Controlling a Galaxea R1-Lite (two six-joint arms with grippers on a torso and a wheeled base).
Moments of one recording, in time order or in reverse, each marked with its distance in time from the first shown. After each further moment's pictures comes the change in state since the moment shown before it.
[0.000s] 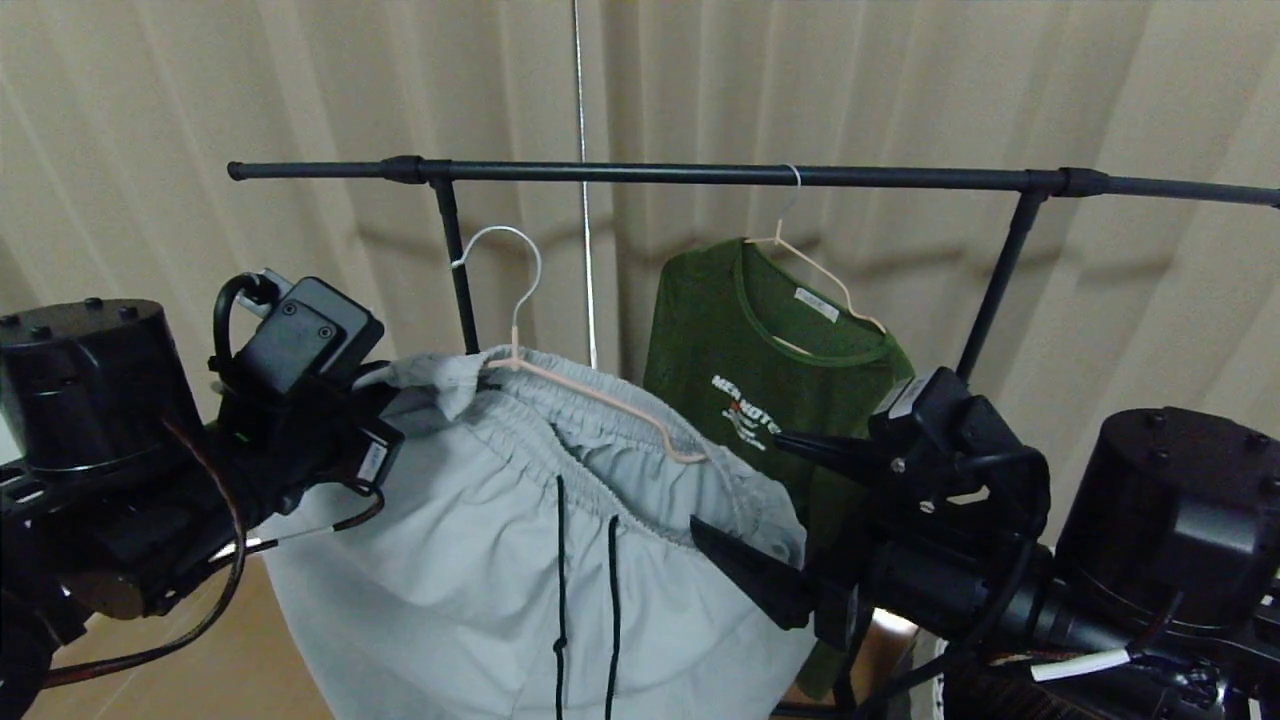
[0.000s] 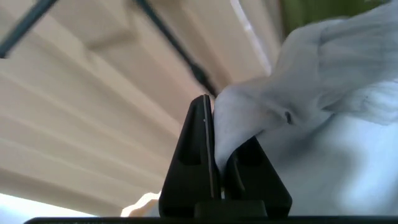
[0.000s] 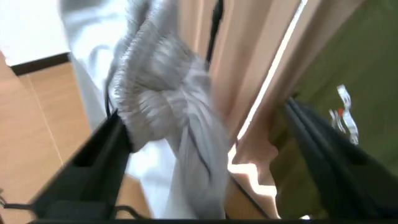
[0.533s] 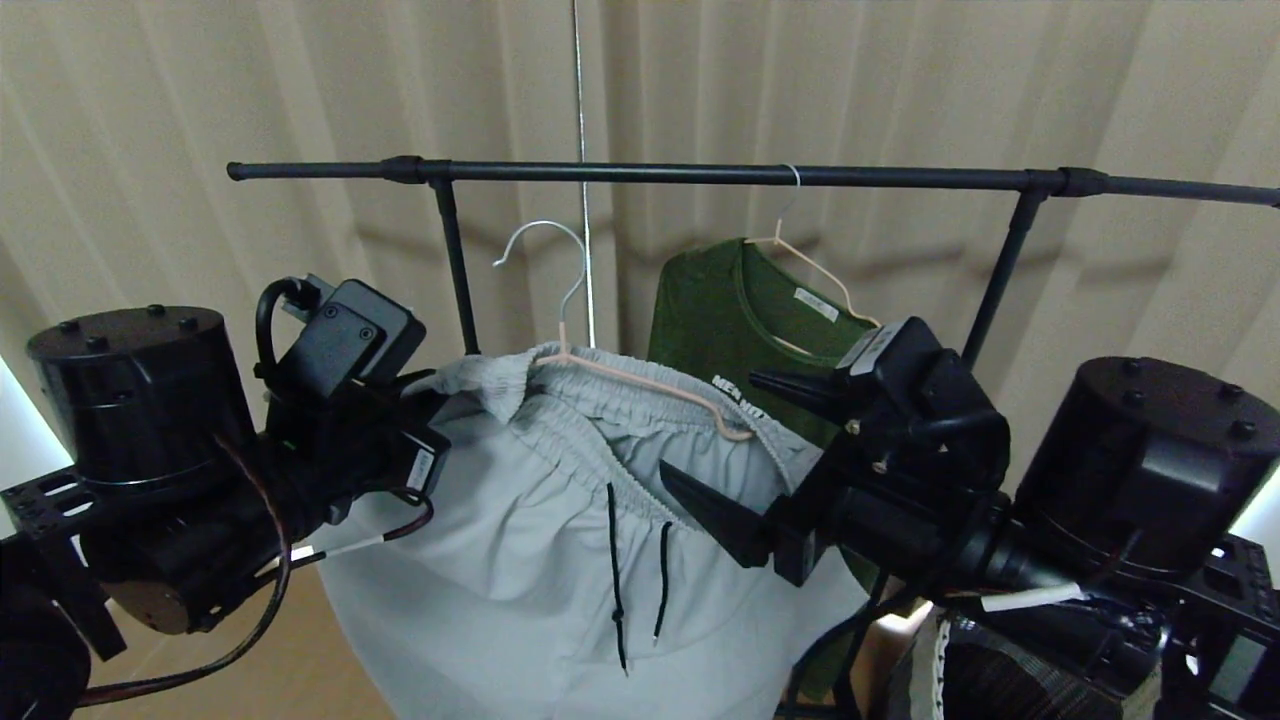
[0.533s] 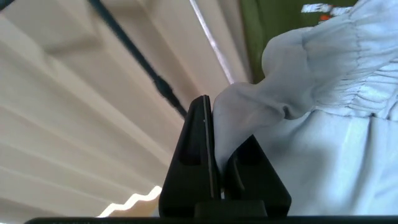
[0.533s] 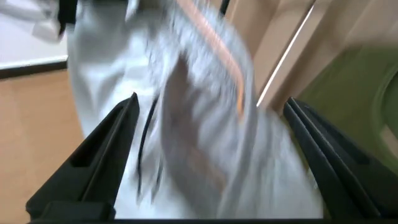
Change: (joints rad) left arm -0.107 0.026 -0.016 -0.002 0.027 -0.090; right arm -0.010 0.074 -0.112 -0.077 -0.002 -0.157
